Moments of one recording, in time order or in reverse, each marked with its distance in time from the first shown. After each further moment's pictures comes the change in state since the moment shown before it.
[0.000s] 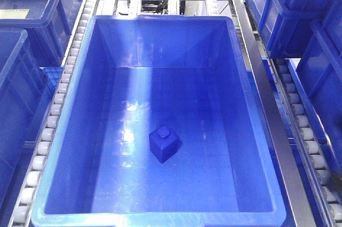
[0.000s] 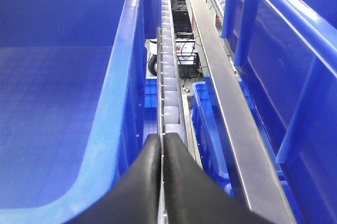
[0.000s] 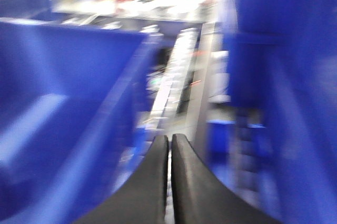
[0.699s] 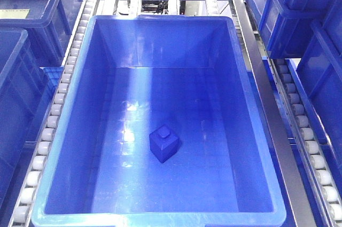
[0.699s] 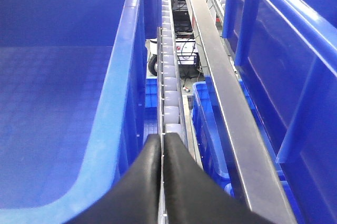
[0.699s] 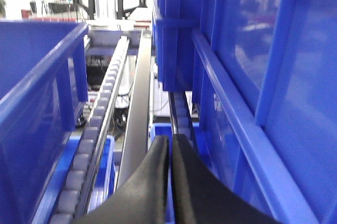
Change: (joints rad) arm -0.175 -0.421 0.266 0.002 0.073 0.000
